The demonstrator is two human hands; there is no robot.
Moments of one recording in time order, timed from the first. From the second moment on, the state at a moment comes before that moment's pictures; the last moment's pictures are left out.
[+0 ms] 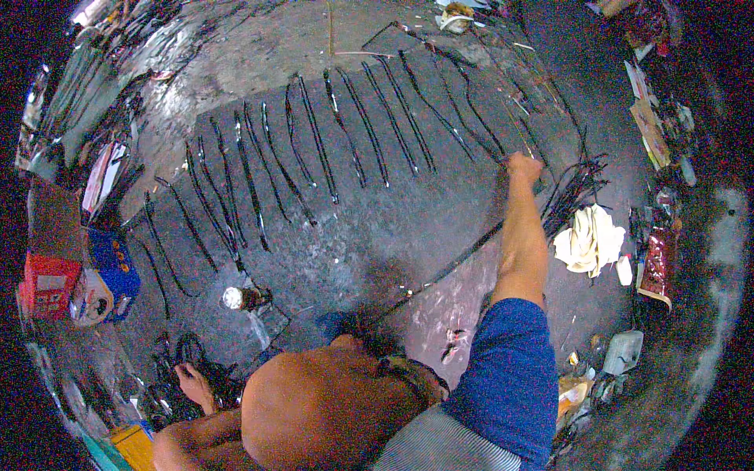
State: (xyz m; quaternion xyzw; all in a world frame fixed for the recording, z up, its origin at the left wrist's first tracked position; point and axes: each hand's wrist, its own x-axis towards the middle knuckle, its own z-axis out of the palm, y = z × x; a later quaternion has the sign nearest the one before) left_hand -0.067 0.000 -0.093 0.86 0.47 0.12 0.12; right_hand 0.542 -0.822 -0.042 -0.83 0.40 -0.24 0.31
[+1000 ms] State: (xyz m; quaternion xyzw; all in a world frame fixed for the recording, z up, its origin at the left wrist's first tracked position) left_hand -0.029 -0.101 -0.059 0.81 0.16 -0.09 0.56; right_hand 0.174 -0.242 -0.067 -0.57 -0.56 0.51 0.31
